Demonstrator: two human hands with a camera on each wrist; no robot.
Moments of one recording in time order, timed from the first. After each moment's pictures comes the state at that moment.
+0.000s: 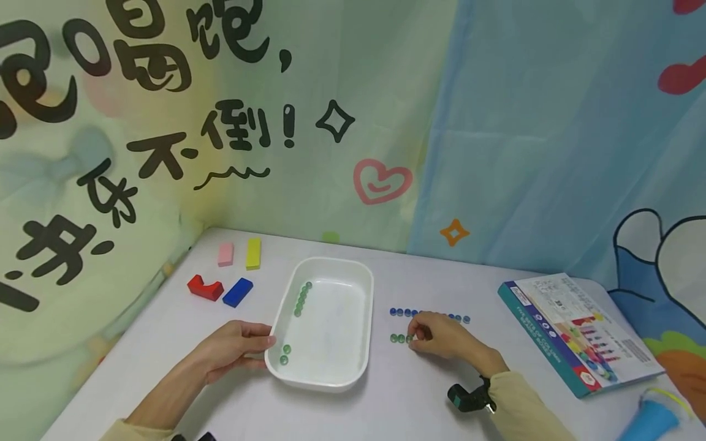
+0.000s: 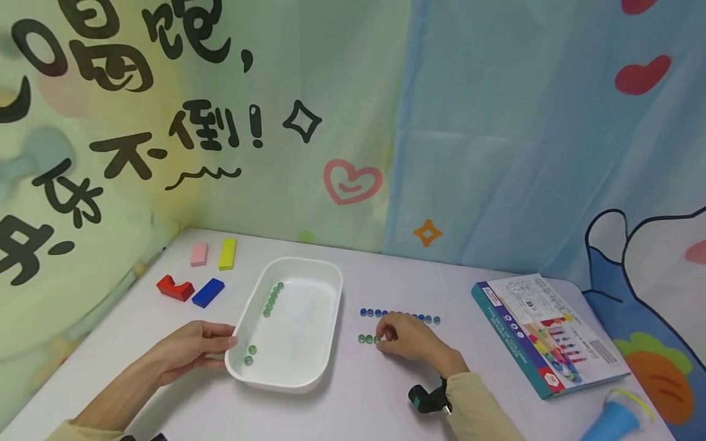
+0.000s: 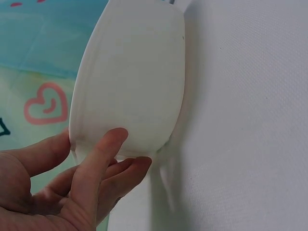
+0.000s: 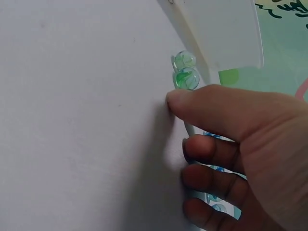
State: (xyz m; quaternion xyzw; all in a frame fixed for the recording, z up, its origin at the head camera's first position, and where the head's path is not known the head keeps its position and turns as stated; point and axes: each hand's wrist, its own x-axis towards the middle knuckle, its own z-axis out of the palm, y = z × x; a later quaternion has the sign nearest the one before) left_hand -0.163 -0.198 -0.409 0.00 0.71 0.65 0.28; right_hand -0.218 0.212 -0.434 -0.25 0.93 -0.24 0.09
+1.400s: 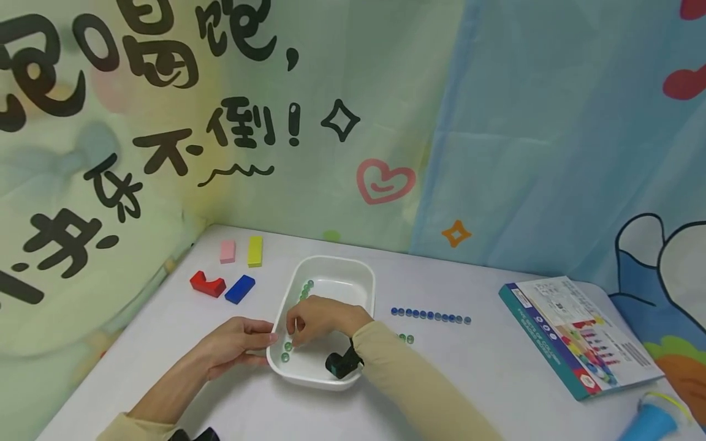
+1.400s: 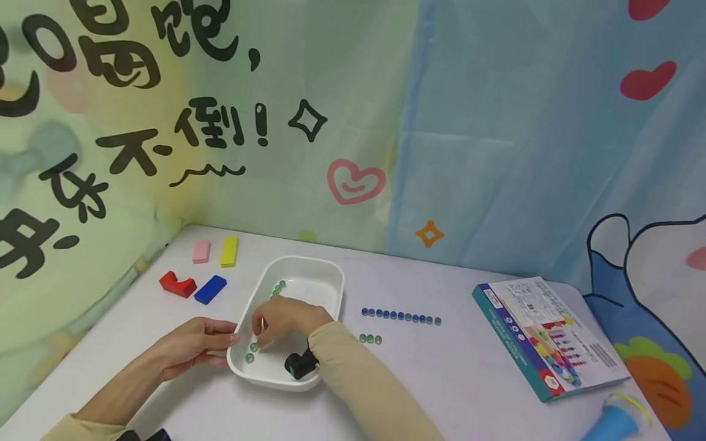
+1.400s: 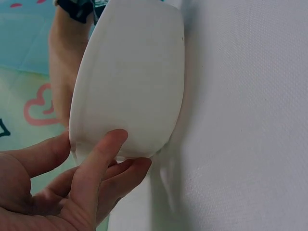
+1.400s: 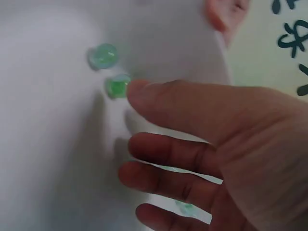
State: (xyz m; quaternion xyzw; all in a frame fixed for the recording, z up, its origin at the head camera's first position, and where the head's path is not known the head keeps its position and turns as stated) left_hand -0.163 -0.201 -0.412 0.03 0.69 0.67 0.28; right_hand -0.242 -0.004 -0.395 -0.39 0.88 -0.14 0.25
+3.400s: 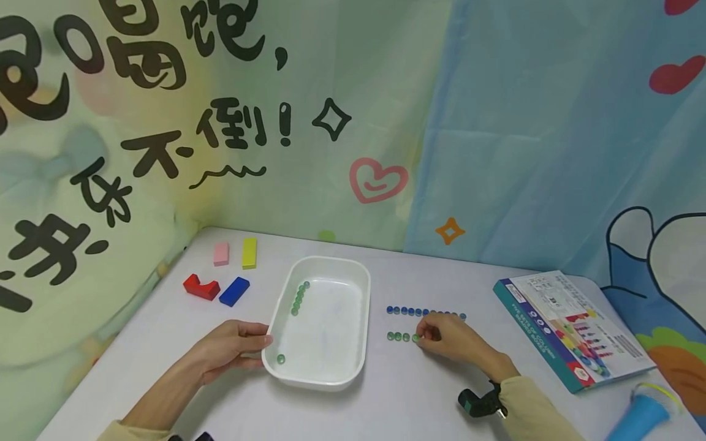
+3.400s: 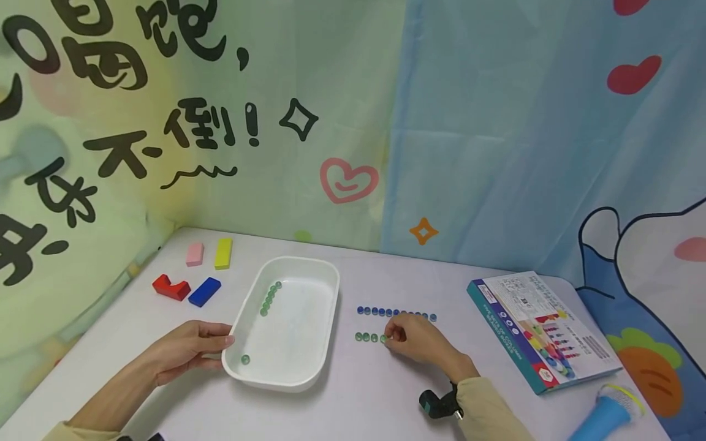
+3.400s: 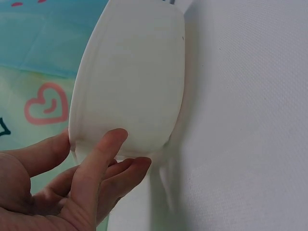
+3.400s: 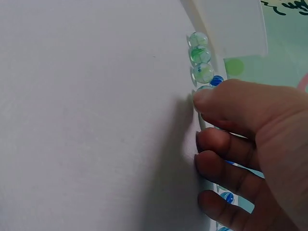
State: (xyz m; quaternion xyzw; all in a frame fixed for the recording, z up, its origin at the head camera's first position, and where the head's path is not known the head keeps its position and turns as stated) left_hand -0.161 -0.199 -0.408 0.00 0.71 0.65 0.28; right_hand -0.212 0.232 -0.436 -0.26 0.93 -0.26 0.07
